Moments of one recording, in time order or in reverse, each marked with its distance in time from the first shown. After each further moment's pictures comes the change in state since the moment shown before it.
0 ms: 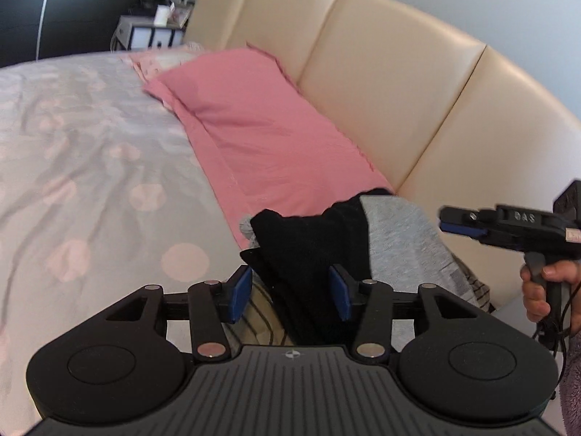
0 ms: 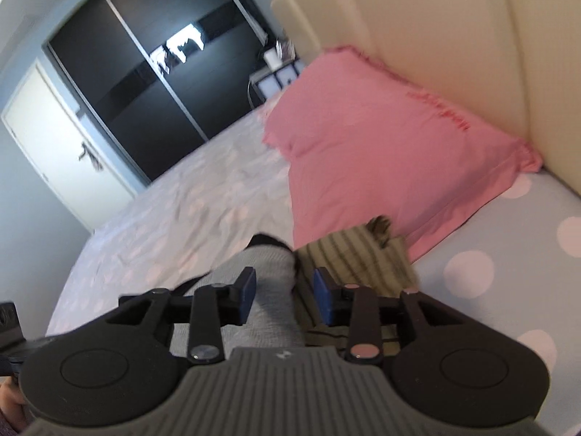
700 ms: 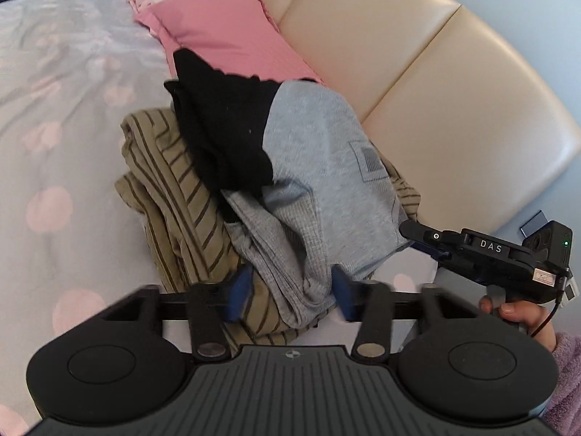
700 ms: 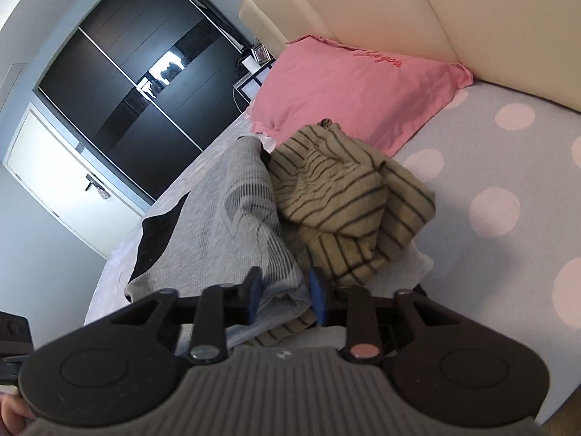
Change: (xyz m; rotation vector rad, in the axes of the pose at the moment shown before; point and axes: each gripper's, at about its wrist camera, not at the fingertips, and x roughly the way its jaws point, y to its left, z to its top) left arm -0.019 -0.065 -0.081 -0.134 0.170 -0.089; right arm -0.085 -0.028 -0.120 0.172 -0.003 0.031
